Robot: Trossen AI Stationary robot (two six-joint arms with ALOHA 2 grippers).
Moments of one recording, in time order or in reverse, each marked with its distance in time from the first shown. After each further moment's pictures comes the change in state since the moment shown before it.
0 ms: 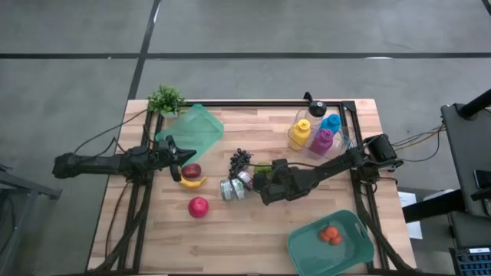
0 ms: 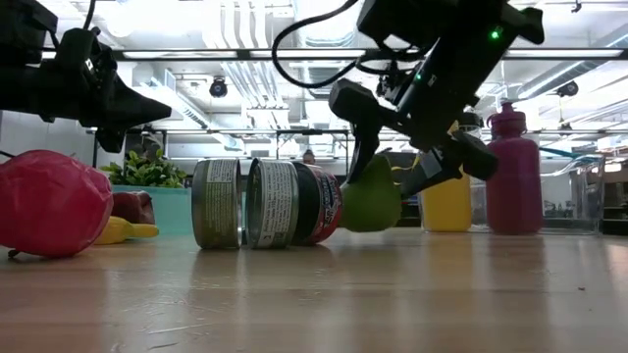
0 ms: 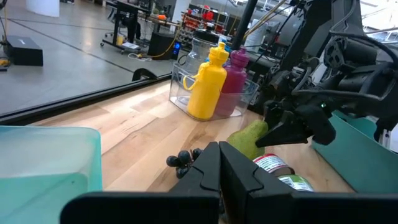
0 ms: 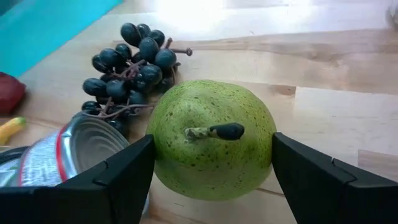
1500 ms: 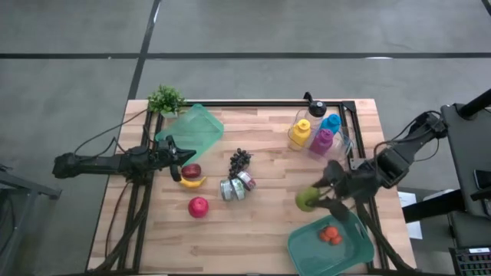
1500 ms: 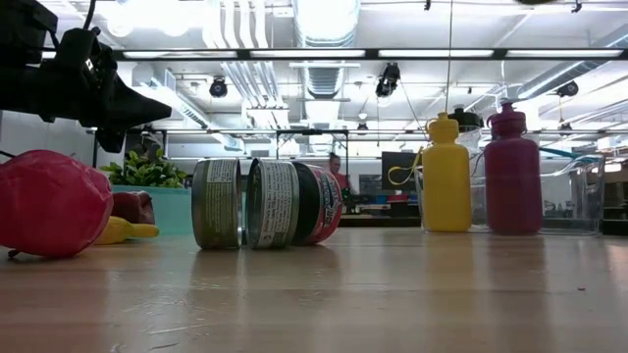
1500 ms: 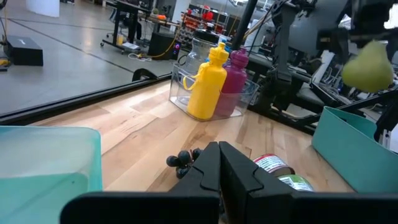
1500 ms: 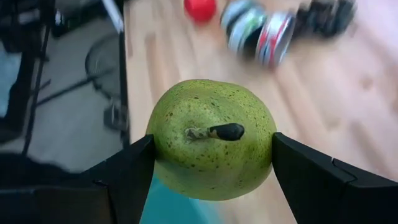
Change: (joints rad) left arm 0.000 0.000 0.000 0.000 -0.001 0.000; right arm 0.396 -0.799 -0.005 -0.379 -0.399 -0.673
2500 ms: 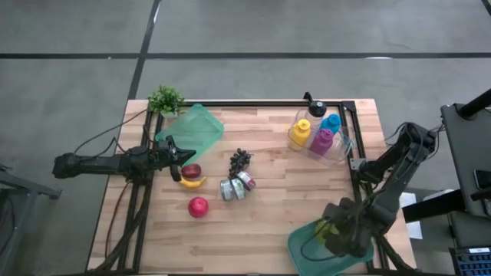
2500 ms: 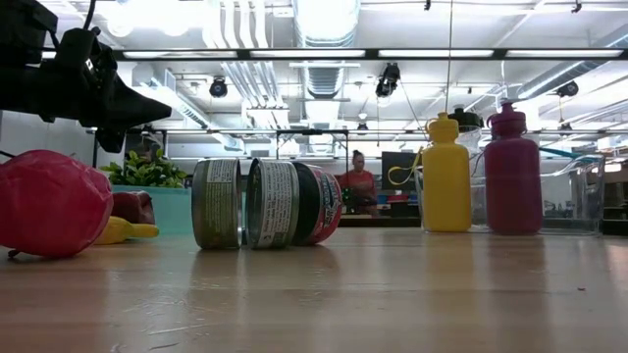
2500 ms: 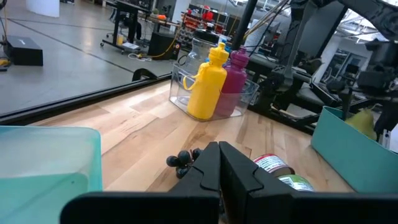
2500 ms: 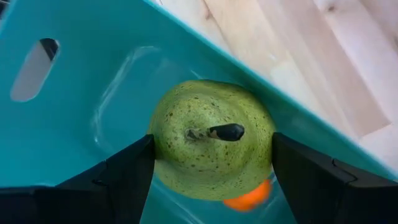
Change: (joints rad) left arm 0.000 0.000 0.000 0.000 0.000 0.000; right arm 0.303 0.369 -0.032 -0.099 -0.114 0.636
